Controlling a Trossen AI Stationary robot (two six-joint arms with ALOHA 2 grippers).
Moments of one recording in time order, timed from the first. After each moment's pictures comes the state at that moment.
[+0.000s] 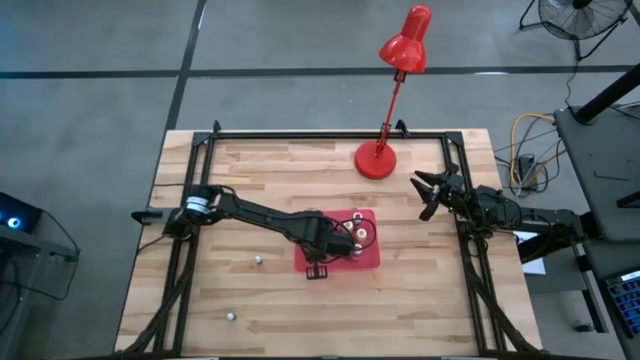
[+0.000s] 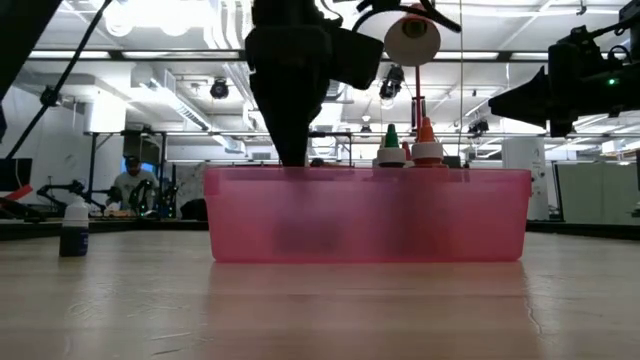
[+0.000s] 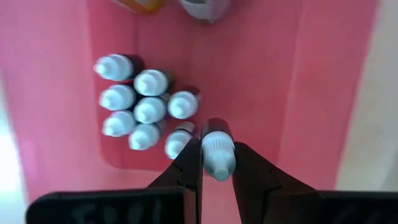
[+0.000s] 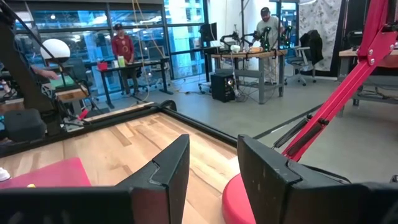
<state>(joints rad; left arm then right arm) -0.20 2.10 1.83 -1.15 -0.11 -0.29 -0.10 0.02 0.01 0.07 0.50 0.10</state>
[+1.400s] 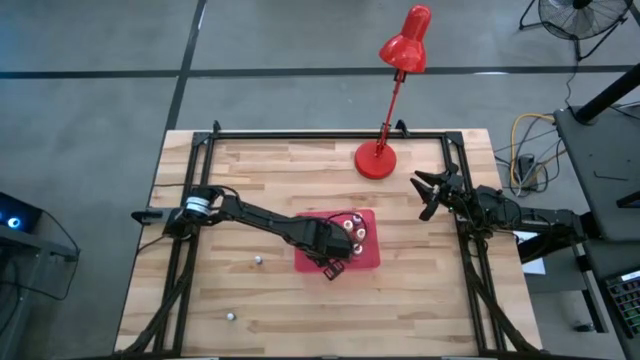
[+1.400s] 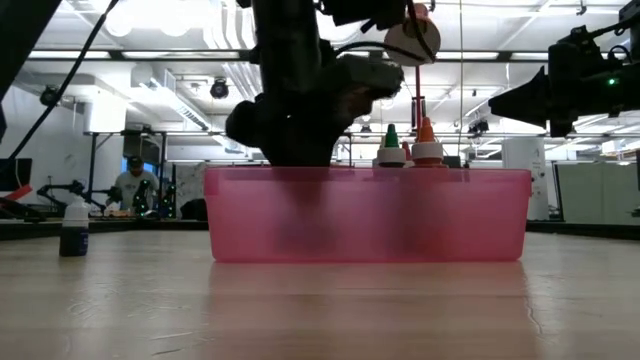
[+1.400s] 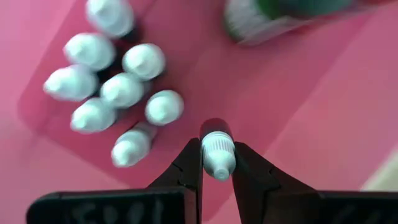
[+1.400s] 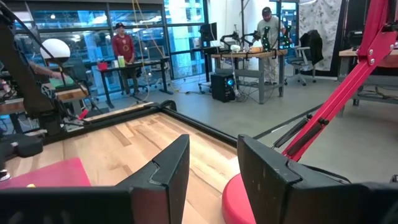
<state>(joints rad) -0.20 2.09 1.71 -0.96 -0.08 -0.88 -0.10 0.02 0.01 0.07 0.50 0.10</state>
